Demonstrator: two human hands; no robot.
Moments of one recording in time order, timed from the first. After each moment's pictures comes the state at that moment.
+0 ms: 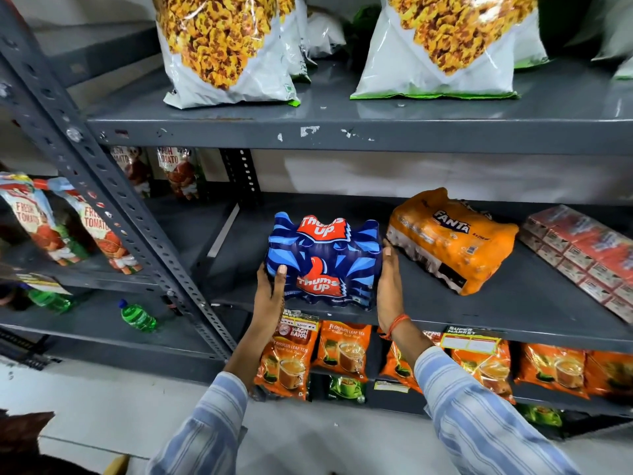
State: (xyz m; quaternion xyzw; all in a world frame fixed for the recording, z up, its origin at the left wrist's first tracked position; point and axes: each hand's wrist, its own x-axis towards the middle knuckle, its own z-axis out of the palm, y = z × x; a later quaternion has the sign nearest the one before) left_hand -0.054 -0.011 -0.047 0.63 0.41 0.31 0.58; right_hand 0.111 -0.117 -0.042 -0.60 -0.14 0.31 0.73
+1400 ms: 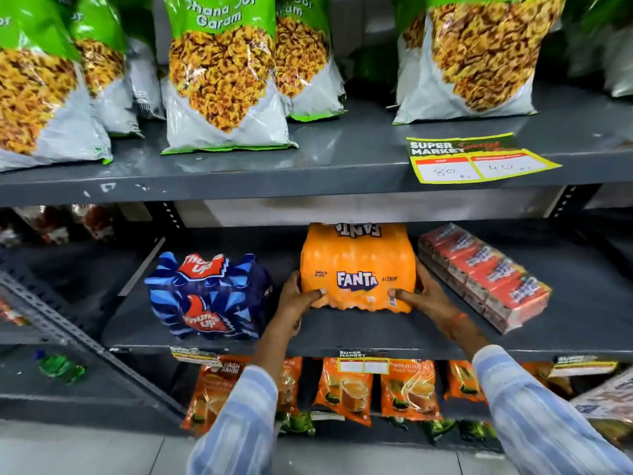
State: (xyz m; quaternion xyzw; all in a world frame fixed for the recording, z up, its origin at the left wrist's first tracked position) left_hand 0.167 -0.125 -0.019 0.62 0.39 0.21 0.64; right_hand 0.352 -0.305 -0.031 -0.72 -0.28 0.31 0.55
